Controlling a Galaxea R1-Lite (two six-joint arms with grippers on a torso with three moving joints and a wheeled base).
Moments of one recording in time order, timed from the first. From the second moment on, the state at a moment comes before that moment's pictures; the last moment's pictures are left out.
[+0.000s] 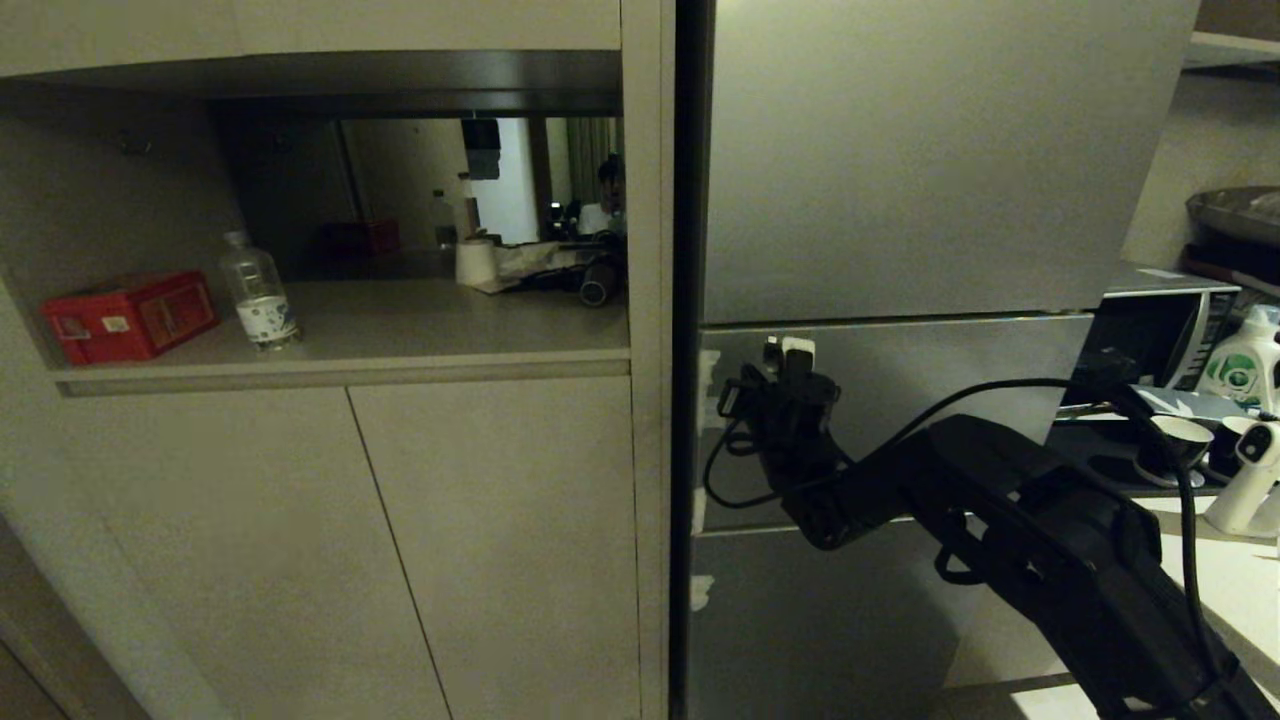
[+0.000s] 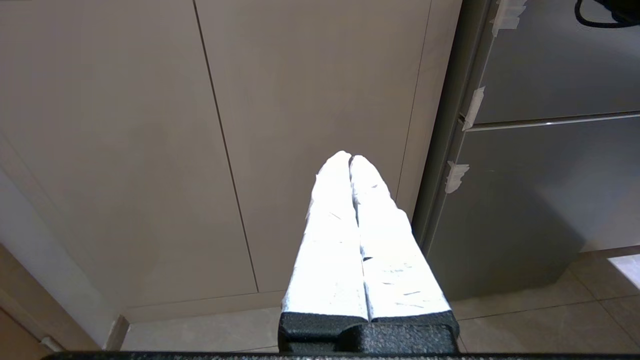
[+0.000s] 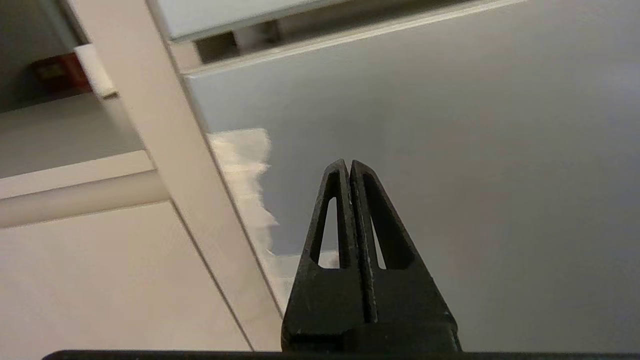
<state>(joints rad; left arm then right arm) 0.00 0.00 -0.04 0.10 0.01 0.00 0.43 2.66 -1.69 -1.13 -0.37 0.19</state>
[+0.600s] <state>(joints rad) 0.00 0.00 -0.04 0.10 0.01 0.00 0.43 2.14 -1.15 -1.00 -0.34 0.16</state>
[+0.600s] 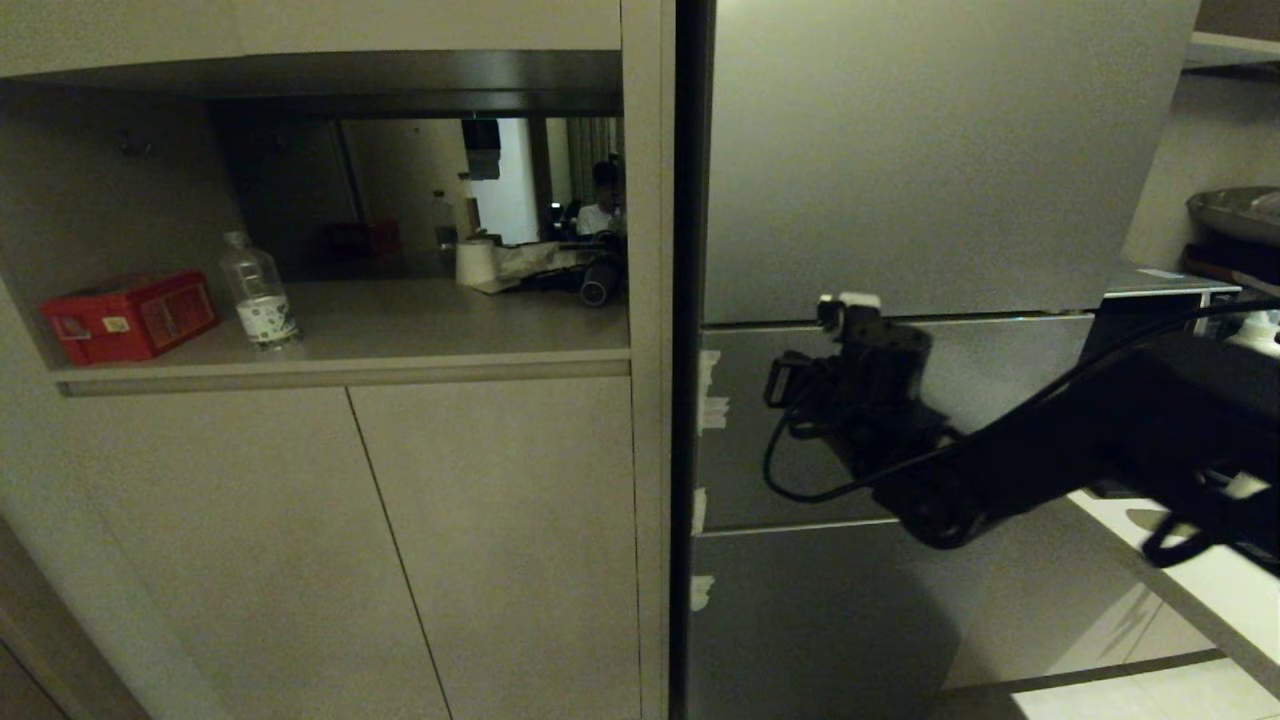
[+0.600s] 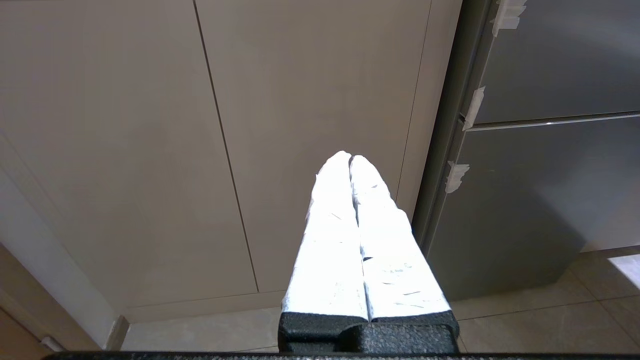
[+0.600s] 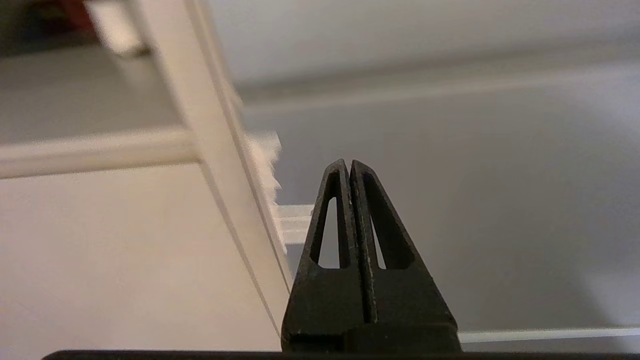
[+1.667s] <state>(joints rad) 0.00 0.00 -0.04 0.10 0.01 0.00 0.02 0.09 -0.01 -0.09 0.03 -0.12</state>
